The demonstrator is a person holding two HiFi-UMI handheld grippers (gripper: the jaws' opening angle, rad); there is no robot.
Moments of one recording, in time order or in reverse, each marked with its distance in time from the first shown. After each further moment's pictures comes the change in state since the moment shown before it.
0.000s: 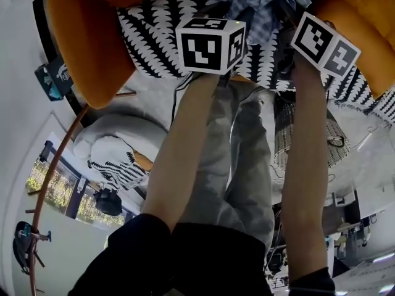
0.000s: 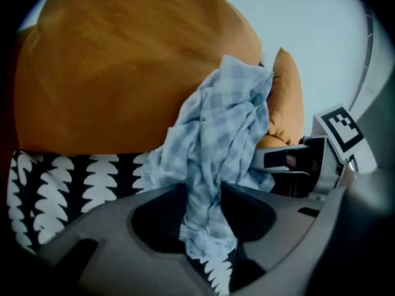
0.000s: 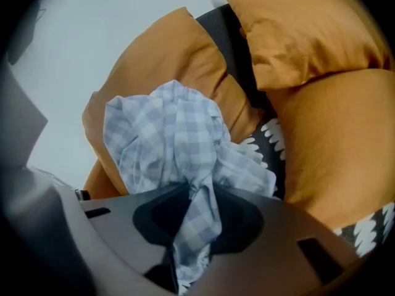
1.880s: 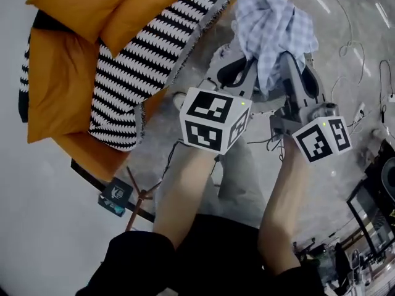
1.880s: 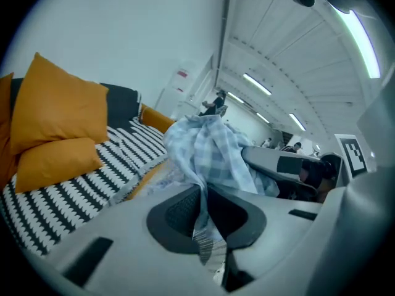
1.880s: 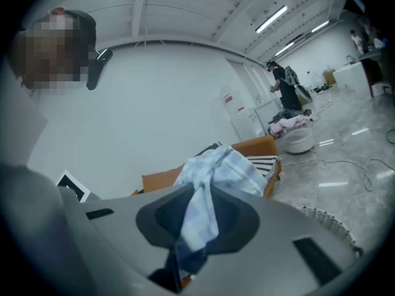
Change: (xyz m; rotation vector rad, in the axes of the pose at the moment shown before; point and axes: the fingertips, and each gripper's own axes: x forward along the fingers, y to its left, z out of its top) left arm -0.183 -0.555 -0.276 0.817 0.175 -0.737; right arm -0.668 -0.110 -0.214 0.353 -1.054 -0.473
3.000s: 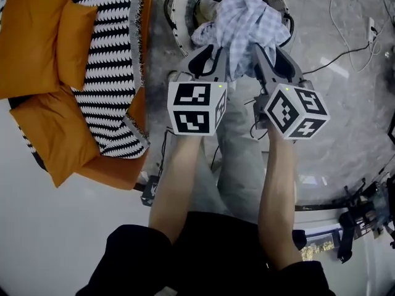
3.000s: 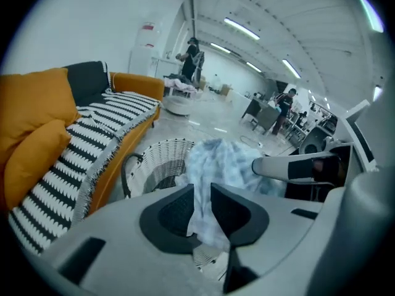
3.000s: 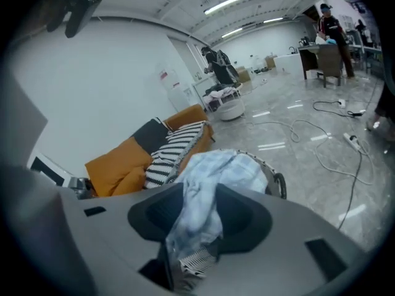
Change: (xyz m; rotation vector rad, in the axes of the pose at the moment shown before) left arm 0.118 -0.033 -0.151 0.210 0.389 0.026; right arm -0.101 -0.183 -0.141 0.257 0.216 -0.472
